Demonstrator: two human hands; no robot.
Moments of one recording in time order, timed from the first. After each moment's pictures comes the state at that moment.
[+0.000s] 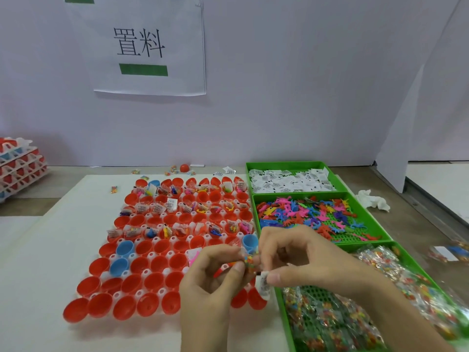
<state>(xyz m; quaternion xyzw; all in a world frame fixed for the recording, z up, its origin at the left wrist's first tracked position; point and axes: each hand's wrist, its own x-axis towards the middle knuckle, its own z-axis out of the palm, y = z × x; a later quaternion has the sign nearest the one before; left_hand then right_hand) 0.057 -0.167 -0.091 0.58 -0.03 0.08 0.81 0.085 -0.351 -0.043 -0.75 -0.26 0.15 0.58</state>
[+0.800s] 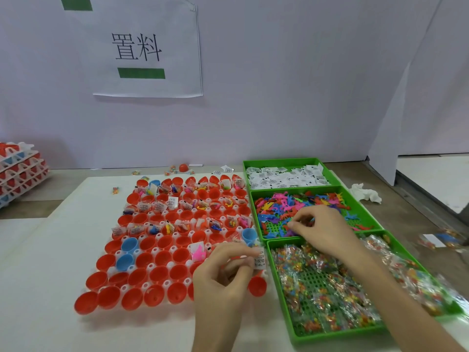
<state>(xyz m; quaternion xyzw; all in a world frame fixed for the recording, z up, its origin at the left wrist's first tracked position) 0.052 -0.172 -0.091 0.67 -0.09 0.13 0.73 0.119 -0.388 -0.074 -0.96 0.05 -0.05 0.28</state>
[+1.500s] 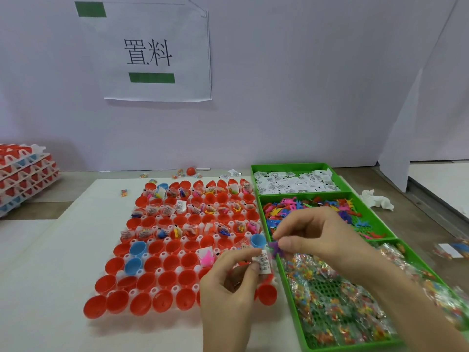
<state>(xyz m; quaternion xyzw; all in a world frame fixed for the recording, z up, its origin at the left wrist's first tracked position) 0.054 -0.172 -0.094 0.67 -0.05 0.12 0.73 0.087 -0.356 -0.035 -0.75 -0.18 0.07 0.63</state>
